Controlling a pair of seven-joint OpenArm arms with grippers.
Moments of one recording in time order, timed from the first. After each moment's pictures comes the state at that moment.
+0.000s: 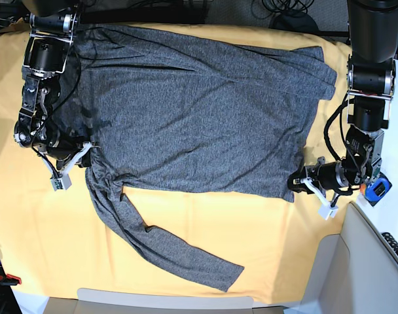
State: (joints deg) left arm -36.9 -26.4 13.9 32.3 -55.3 -32.4 46.5; right arm 12.5 17.2 13.8 71.8 23.2 29.8 -53.3
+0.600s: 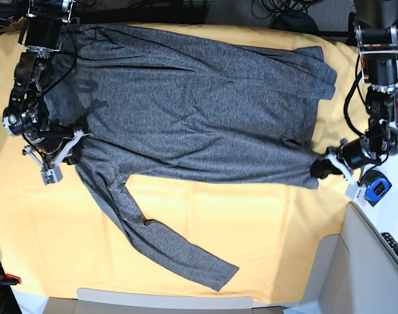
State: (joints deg) left arm -15.9 -32.0 -3.4 63.2 -54.8 -32.2 52.4; right arm 4.2 18.3 17.6 91.4 22.0 30.2 -56.3
